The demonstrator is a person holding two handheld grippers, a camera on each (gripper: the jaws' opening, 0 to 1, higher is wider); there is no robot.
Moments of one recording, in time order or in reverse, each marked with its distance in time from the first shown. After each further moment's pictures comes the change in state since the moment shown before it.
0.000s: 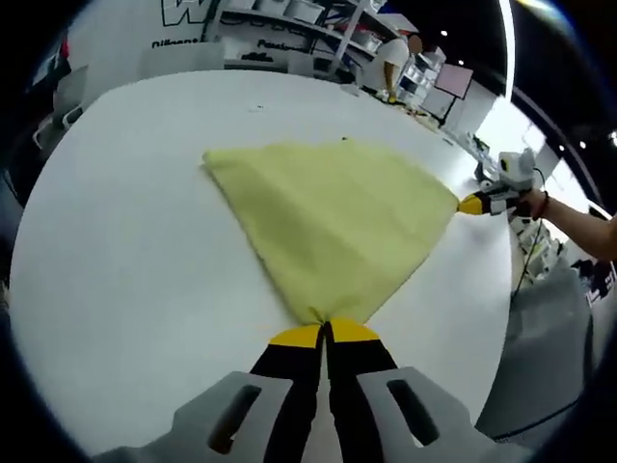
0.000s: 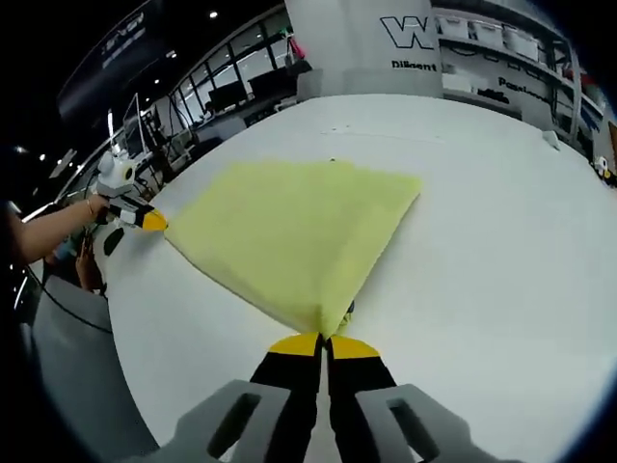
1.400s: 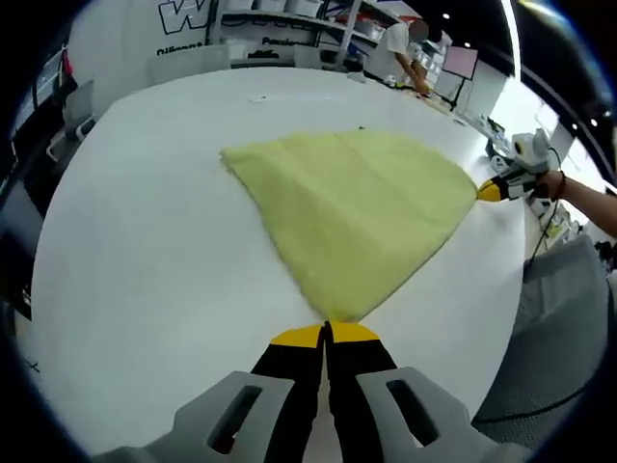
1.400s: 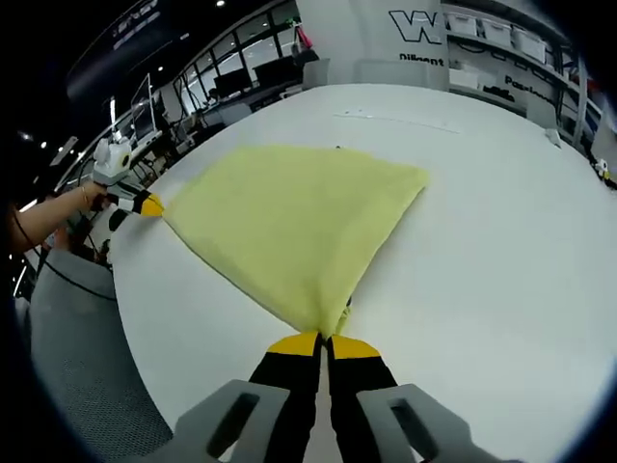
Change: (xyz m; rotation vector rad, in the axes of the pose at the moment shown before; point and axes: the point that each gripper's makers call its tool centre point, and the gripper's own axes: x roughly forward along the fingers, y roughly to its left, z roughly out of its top) left arm -0.026 -0.009 -0.044 0.069 0.038 0.119; right arm -0.016 0.023 -0.040 -0.051 0.048 -0.018
